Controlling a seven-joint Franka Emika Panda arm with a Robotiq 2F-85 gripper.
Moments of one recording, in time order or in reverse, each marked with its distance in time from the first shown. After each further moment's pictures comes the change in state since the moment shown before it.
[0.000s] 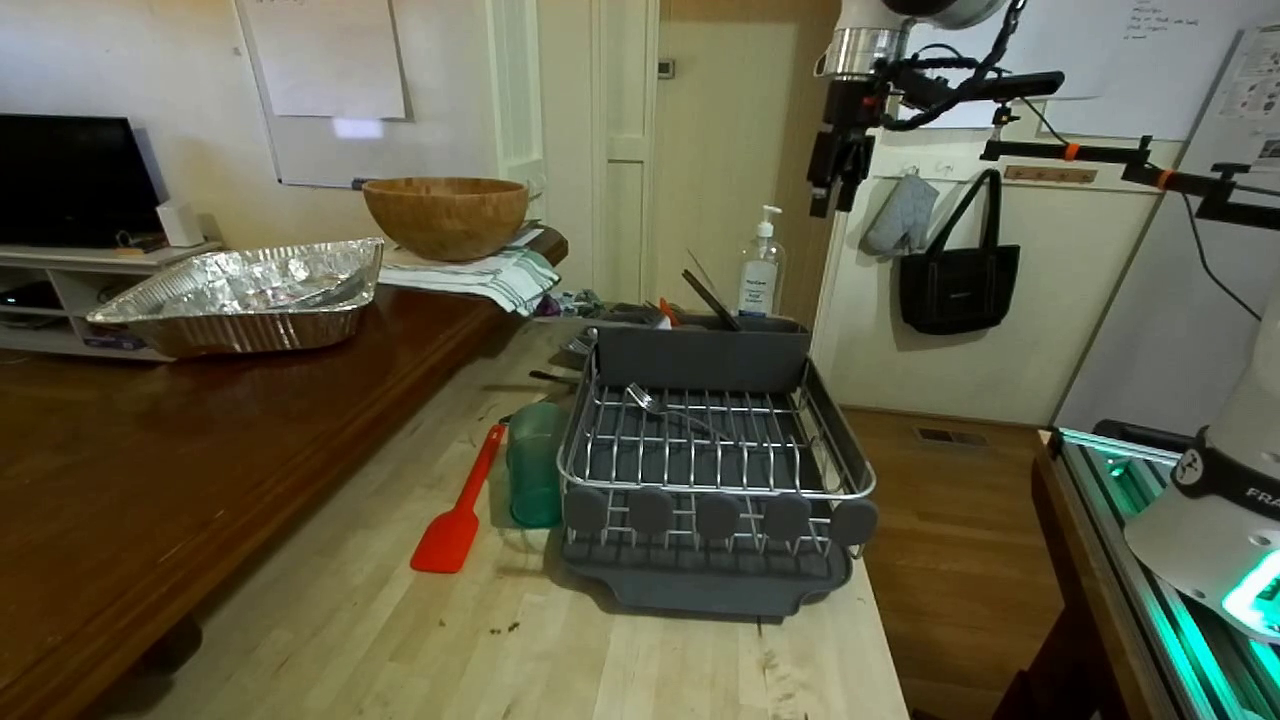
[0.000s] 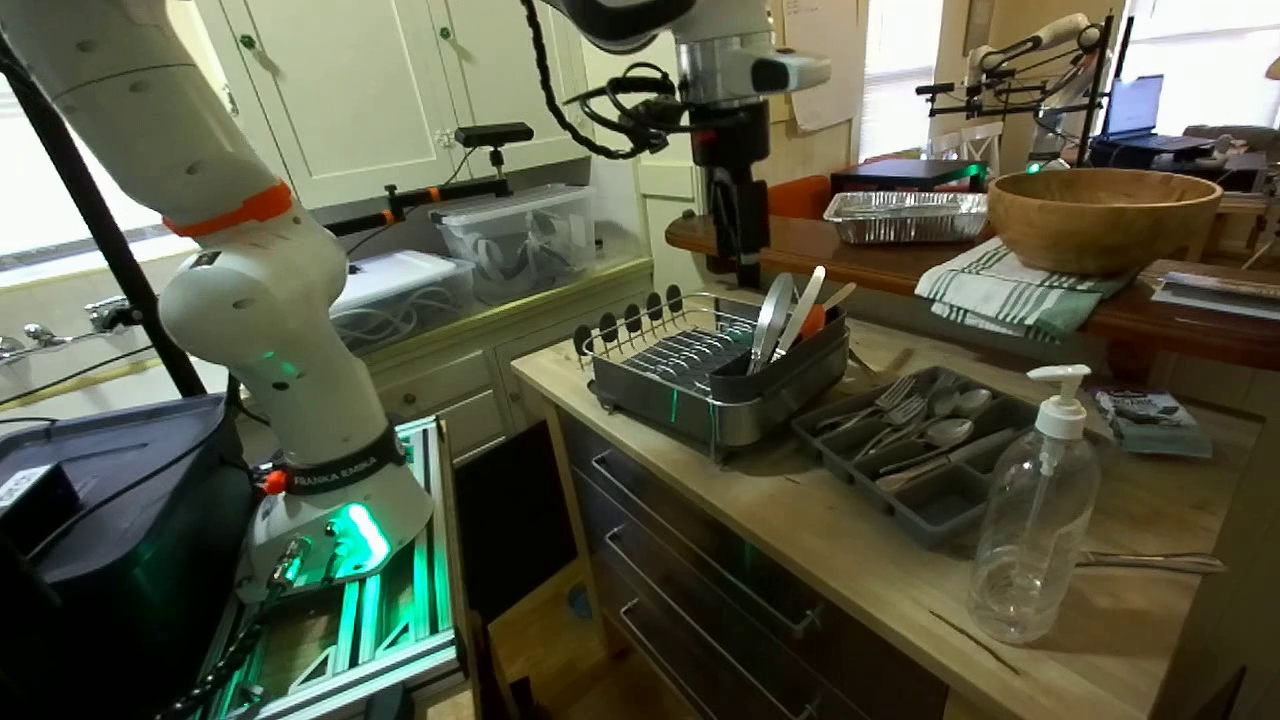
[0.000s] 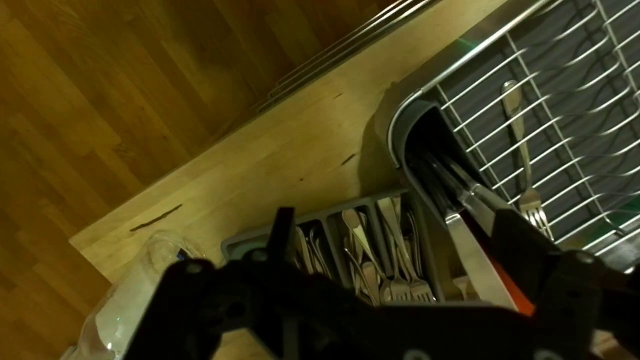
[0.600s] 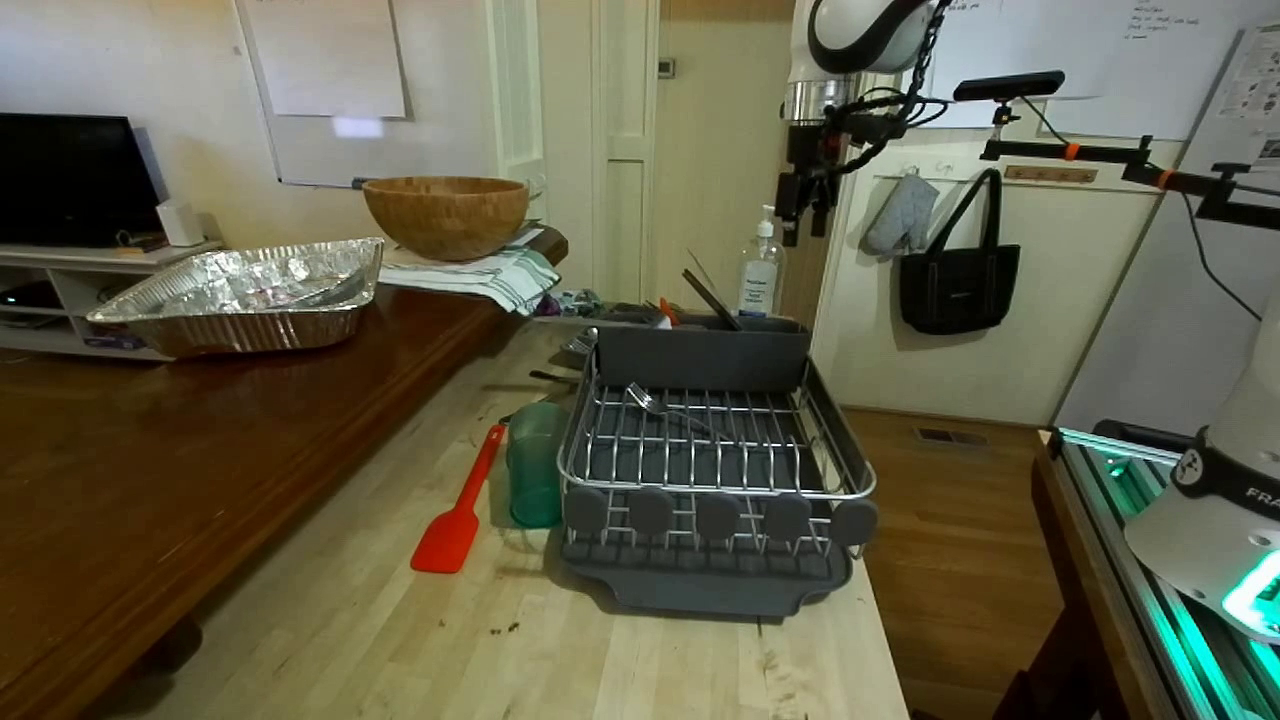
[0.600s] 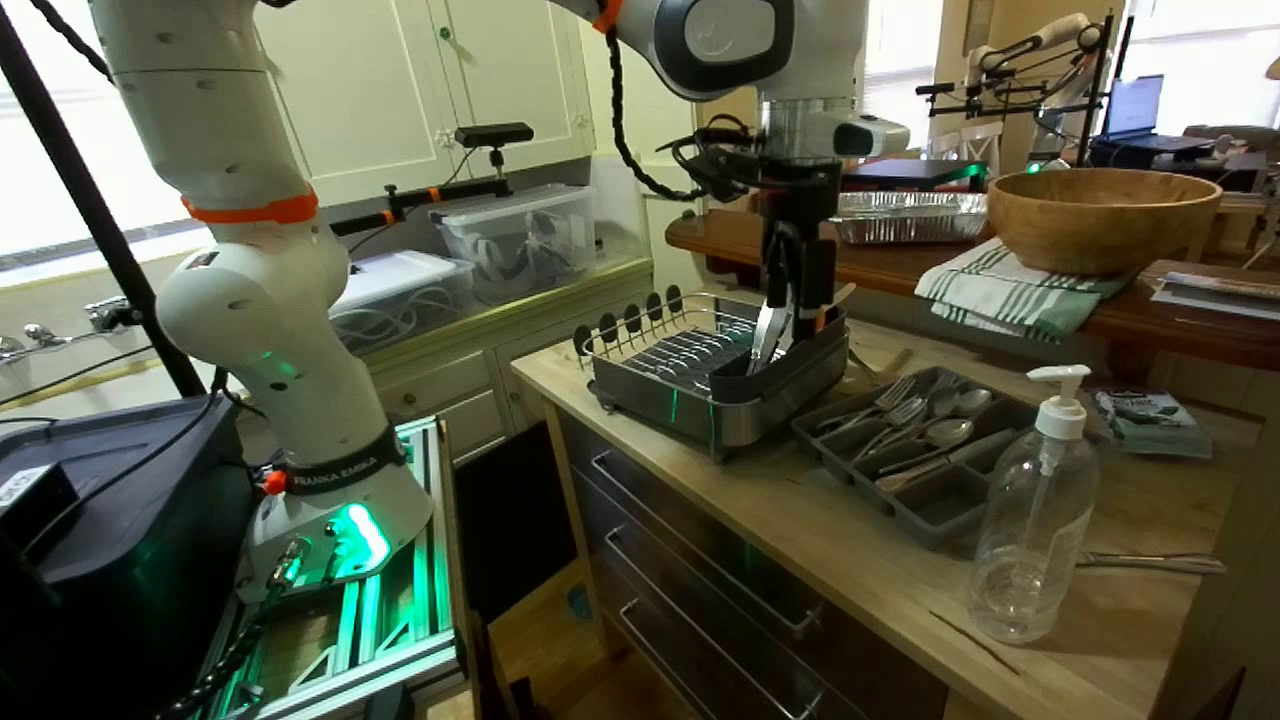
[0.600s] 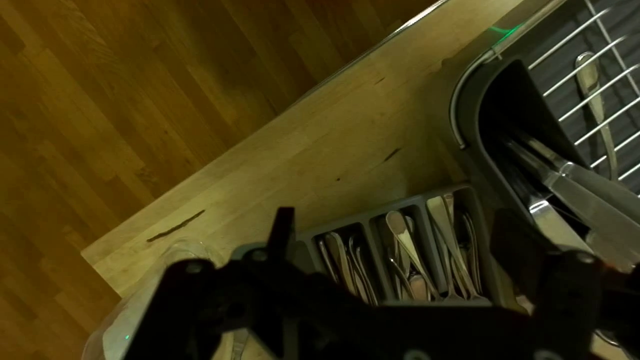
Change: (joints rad) arm -0.025 0.246 -0.013 0.161 0.003 0.000 -0.009
